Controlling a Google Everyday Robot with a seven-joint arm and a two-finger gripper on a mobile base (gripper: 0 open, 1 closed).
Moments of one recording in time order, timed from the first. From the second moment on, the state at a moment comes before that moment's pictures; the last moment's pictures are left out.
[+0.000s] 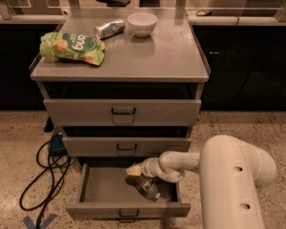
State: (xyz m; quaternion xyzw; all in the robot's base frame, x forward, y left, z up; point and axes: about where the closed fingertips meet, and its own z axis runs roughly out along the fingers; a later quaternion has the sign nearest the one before) arm 0.654 0.017 0.270 -0.24 0.90 0.24 0.29
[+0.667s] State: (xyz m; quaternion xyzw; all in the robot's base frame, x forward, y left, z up) arm 0.669 0.016 0.246 -0.23 0.90 0.25 0.26
